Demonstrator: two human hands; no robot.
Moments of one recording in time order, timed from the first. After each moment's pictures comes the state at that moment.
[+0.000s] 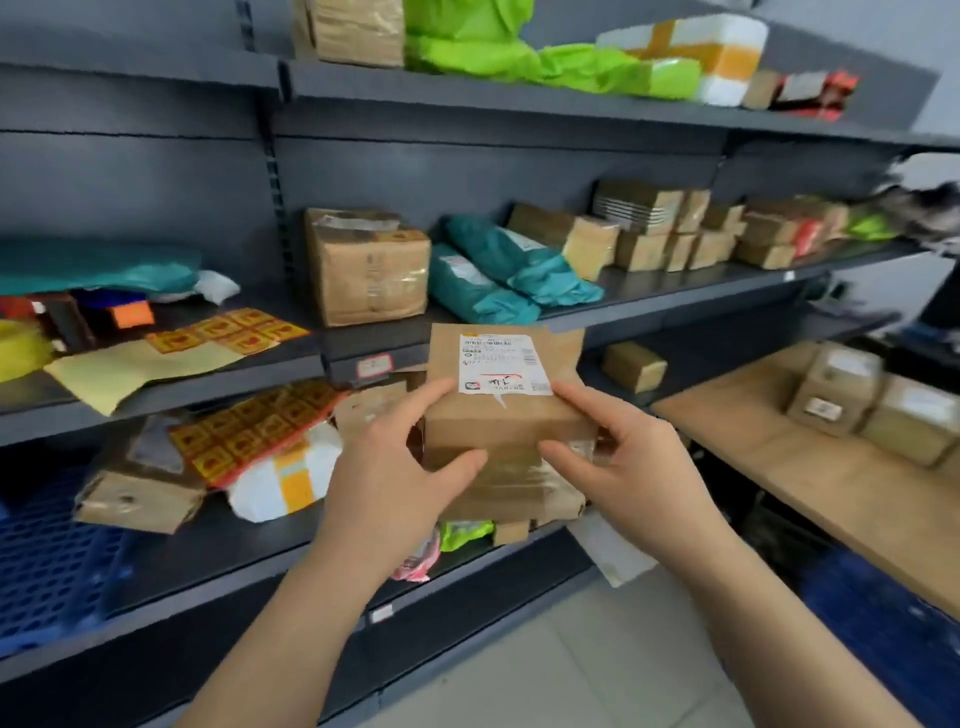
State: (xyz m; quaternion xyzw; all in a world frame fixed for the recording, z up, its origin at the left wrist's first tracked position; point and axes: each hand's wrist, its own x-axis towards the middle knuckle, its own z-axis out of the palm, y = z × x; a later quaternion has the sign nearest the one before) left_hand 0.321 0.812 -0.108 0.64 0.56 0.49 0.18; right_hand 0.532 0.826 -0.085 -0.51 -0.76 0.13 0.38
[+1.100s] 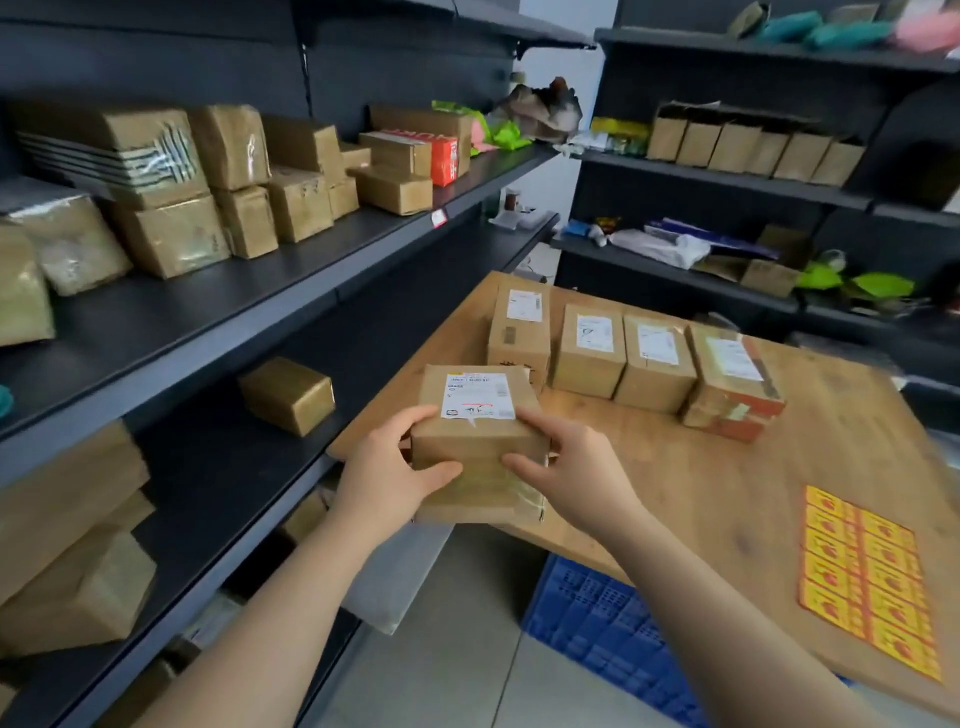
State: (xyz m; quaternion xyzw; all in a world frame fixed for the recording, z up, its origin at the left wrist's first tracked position) left_hand 0.794 1.187 -0.198 0.77 0.38 0.29 0.42; right_hand 0.974 1.076 -0.182 -0.77 -0.52 0.11 0.35
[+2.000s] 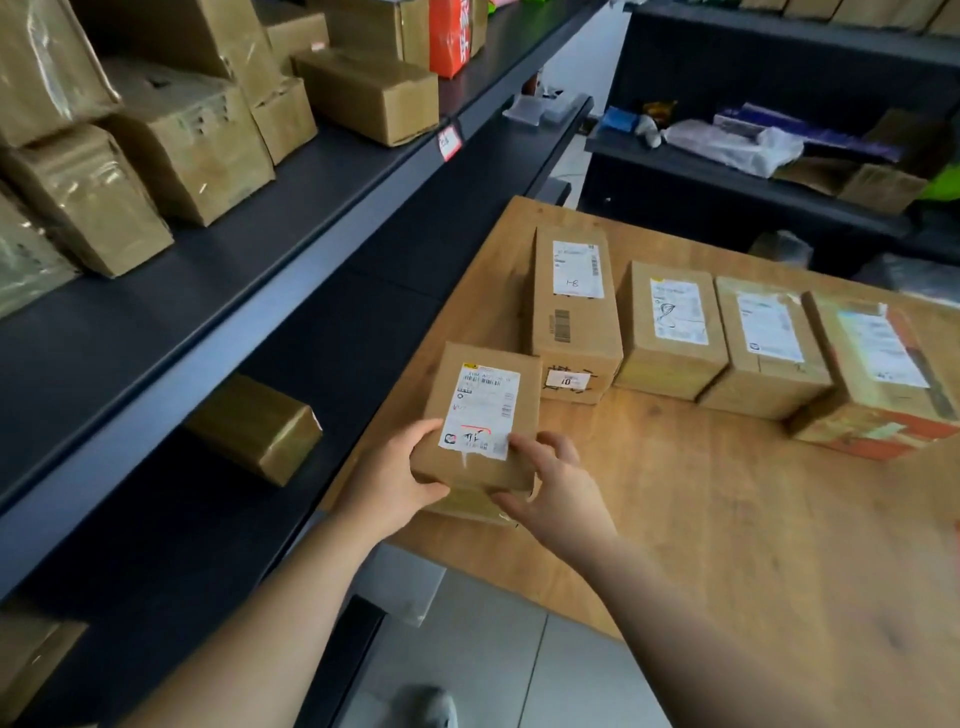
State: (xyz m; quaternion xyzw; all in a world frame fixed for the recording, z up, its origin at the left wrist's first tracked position) left_hand 0.876 1.404 -0.304 0.82 0.41 0.11 0.40; right_hand 1.042 1.270 -0.318 -0.83 -0.47 0.19 0.24
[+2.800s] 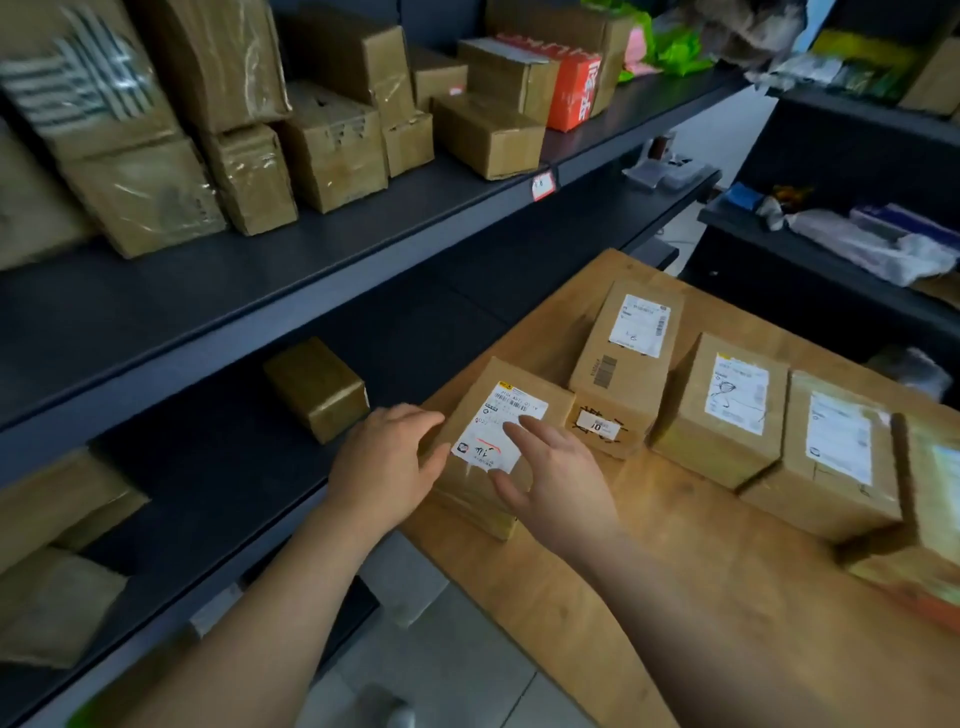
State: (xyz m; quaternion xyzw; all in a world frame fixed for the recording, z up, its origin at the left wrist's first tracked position) left_hand 0.874 1.351 -0.246 0.82 0.52 0.18 0.17; right_hand 1.058 1.284 -0.255 -0.72 -0.68 0.07 0.15
